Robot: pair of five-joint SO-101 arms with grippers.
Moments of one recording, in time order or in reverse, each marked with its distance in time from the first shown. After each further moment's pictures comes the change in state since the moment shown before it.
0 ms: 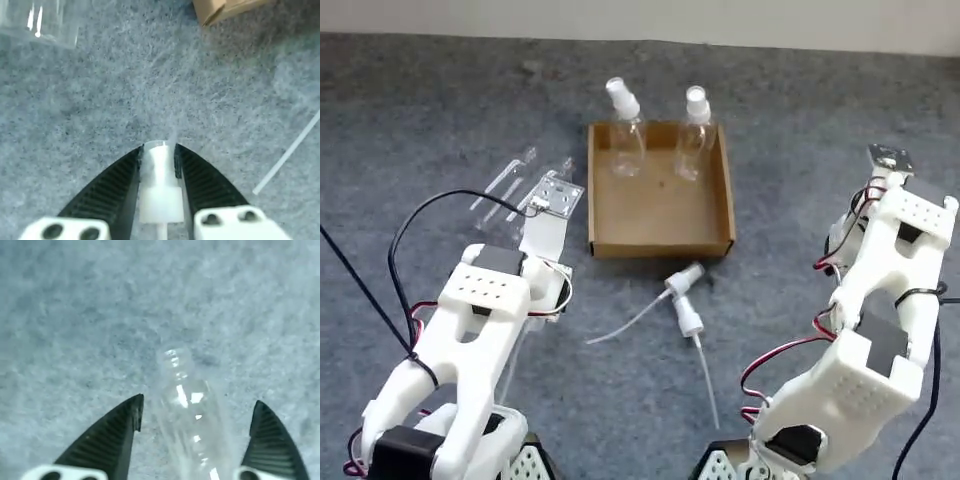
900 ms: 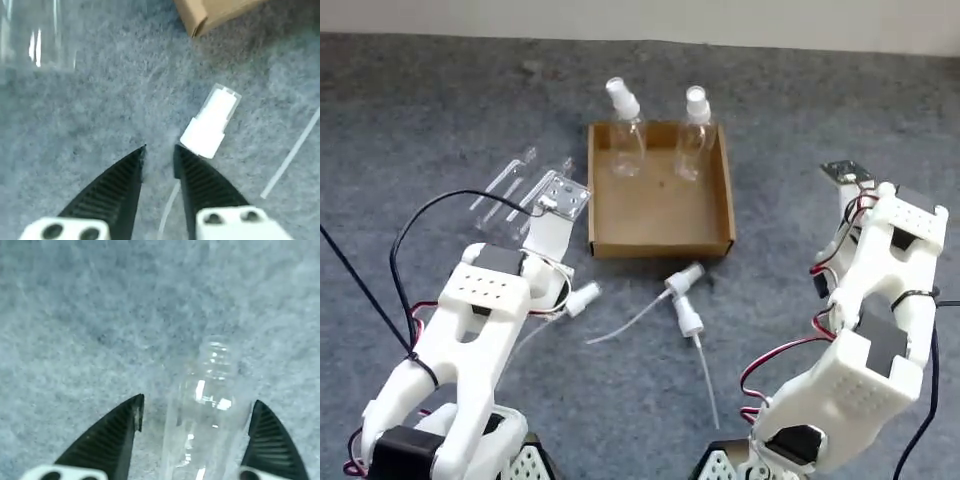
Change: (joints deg) left arm 0.0 0.0 -0.1 -2.5 -6.2; right arm -0.2 0.0 5.1 -0.1 21.0
